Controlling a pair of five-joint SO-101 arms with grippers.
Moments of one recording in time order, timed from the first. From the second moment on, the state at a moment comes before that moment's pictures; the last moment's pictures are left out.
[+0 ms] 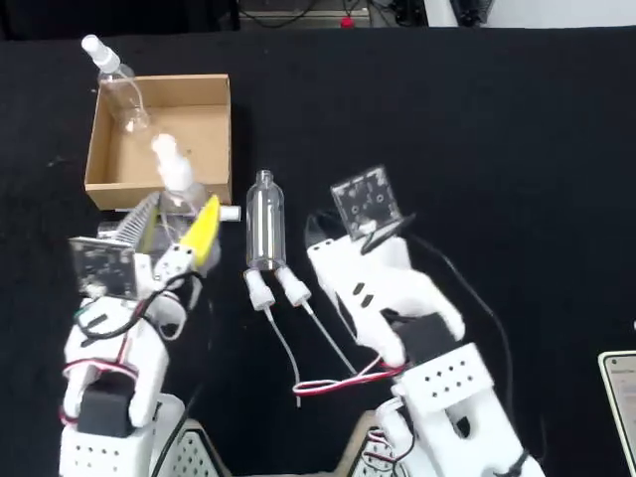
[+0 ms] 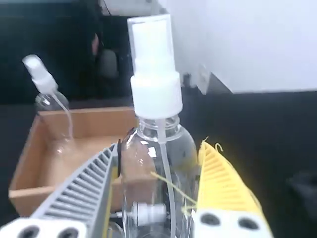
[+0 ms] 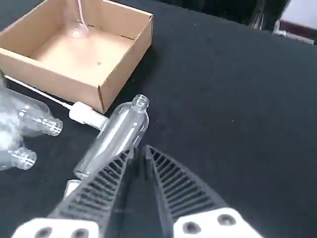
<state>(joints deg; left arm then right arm) 0.9 -104.0 79.7 34.7 0.0 -22.2 -62.8 72.2 30.0 5.8</state>
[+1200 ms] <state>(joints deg) -2.0 -54.7 65.0 2.6 0.0 -23.4 -62.9 84.1 17.3 6.3</state>
